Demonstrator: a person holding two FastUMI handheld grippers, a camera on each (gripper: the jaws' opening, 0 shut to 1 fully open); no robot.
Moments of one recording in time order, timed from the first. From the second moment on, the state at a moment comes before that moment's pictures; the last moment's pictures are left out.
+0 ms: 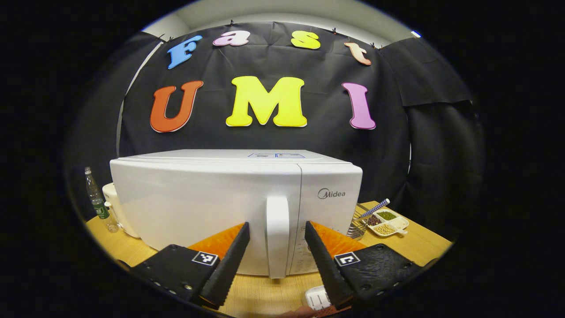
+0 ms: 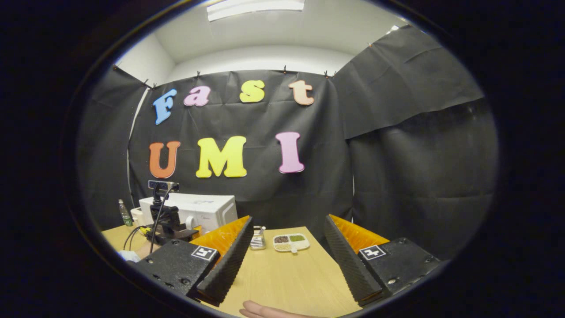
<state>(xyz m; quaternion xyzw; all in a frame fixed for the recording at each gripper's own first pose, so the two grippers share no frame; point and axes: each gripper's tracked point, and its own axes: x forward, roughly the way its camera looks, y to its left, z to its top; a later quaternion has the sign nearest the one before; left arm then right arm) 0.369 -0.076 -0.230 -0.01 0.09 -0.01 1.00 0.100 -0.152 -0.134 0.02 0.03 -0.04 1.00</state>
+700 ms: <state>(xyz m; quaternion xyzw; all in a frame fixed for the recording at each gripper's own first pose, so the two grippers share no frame) 0.365 -0.083 -0.240 -0.03 0.11 -0.04 0.99 0.086 -0.157 -0.130 0.03 0.03 -0.05 1.00</state>
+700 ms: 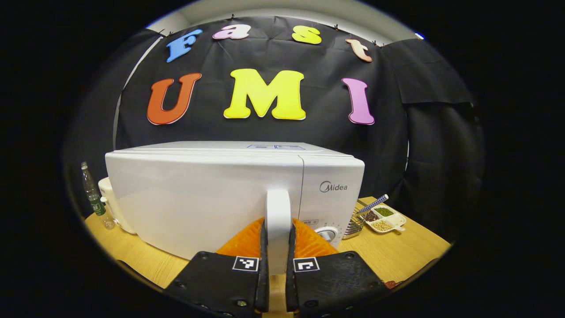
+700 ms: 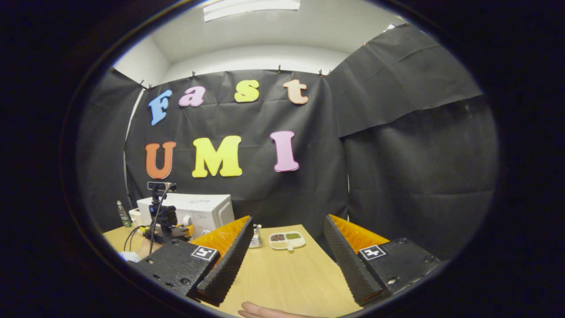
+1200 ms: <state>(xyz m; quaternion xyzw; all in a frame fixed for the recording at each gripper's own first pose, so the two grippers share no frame) 0.328 -0.077 -0.237 -0.02 0.11 -0.06 0.99 0.071 -0.154 -0.119 0.01 0.03 -0.05 1.00</state>
